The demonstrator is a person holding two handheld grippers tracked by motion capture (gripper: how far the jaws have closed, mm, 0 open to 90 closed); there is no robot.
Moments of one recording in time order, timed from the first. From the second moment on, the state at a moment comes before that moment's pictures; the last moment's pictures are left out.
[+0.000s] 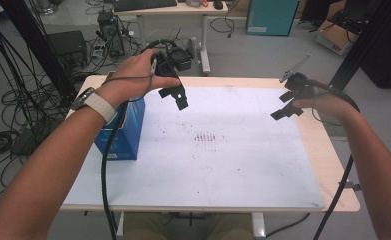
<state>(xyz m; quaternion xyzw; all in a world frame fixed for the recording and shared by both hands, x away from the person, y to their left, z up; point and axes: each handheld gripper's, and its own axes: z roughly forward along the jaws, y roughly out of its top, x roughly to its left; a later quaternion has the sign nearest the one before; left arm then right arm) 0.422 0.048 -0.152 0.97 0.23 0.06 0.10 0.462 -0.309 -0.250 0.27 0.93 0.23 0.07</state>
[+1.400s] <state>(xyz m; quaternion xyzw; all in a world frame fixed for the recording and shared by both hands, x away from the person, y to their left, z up) 0.412 0.021 -0.170 0.97 0.19 0.05 0.11 0.460 -0.303 -0.250 0.26 0.93 0.23 0.07</state>
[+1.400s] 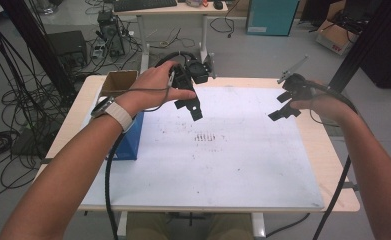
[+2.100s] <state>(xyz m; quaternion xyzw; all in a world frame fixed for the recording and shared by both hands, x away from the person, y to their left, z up) 0.416 0.028 -0.167 0.97 0.20 0.05 0.12 0.462 -0.300 -0.250 0.26 0.93 0.24 0.07</state>
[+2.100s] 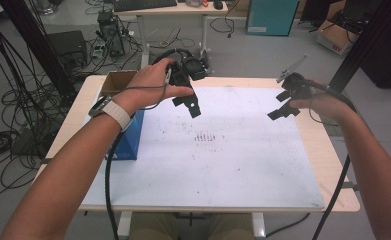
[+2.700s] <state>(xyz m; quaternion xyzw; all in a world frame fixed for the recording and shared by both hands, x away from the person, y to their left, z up) 0.420 0.031 -0.165 0.97 0.21 0.05 0.12 0.464 -0.306 -0.248 0.26 0.93 0.24 0.07</state>
